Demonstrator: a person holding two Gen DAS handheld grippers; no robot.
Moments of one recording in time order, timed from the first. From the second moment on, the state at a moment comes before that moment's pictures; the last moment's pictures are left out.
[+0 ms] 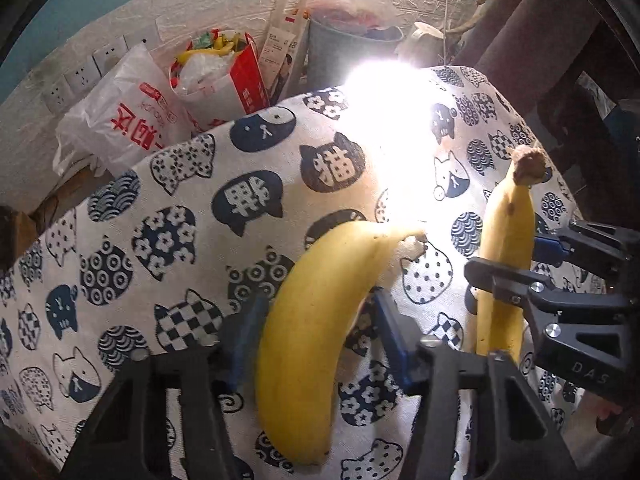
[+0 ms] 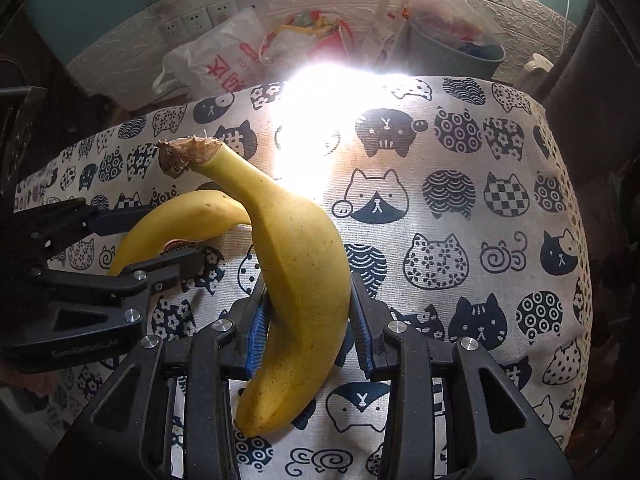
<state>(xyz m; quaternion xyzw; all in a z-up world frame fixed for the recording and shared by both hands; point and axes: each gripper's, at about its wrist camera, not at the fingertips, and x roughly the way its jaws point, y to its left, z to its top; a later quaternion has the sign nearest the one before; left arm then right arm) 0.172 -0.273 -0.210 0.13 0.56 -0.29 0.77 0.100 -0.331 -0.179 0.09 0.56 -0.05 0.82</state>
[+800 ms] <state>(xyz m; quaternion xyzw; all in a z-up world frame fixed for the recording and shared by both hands) 0.144 -0.234 -0.172 0.13 0.51 -0.28 0.80 0.086 -0.310 -0.145 0.08 0.54 -0.03 0.84</state>
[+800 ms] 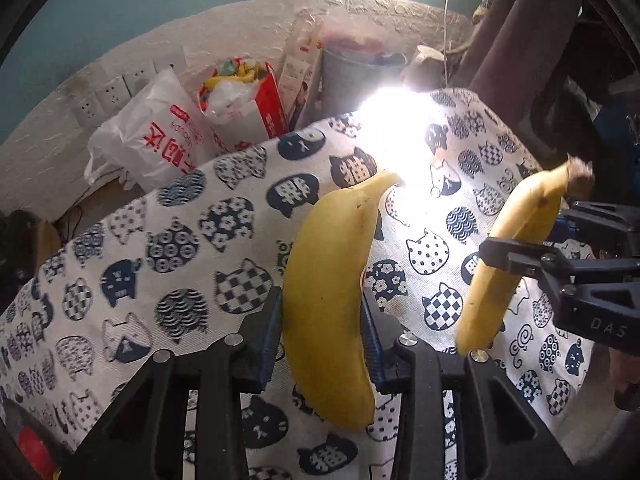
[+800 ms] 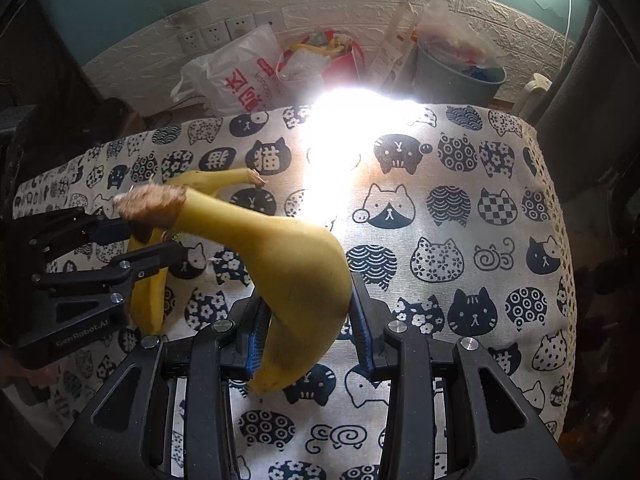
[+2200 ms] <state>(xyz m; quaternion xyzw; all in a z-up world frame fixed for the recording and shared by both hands) 0.057 0.050 -0.051 -0.01 0.44 -0.11 0.89 0.111 -0.072 -0.050 -0.02 0.50 0.15 0.85</state>
